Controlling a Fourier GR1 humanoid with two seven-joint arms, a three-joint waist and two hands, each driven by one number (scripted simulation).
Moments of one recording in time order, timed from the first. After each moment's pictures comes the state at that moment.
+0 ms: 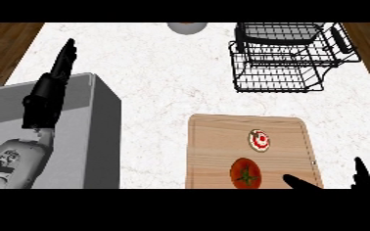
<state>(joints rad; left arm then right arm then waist) -0.27 0.46 -0.16 -1.50 0.04 0.26 0.04 0.40 -0.22 0.16 -2.00 0.57 -0.54 1.05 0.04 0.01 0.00</state>
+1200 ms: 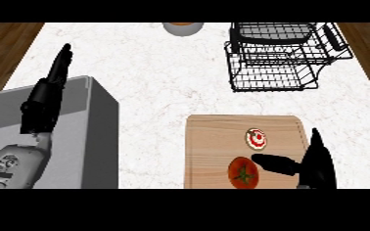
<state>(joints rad) -0.24 0.45 -0.13 -1.50 0.02 0.26 0.01 0.11 0.00 0.17 -1.87 0.86 -0.22 1.25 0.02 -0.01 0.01</state>
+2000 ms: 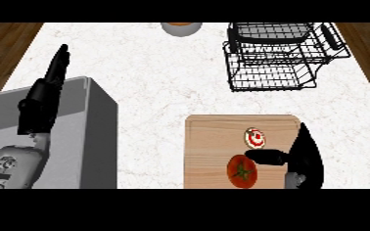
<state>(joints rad) -0.23 0.44 -0.12 -1.51 0.01 0.25 0.04 0.04 0.00 0.16 -1.74 0.87 -0.17 1.25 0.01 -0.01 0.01</state>
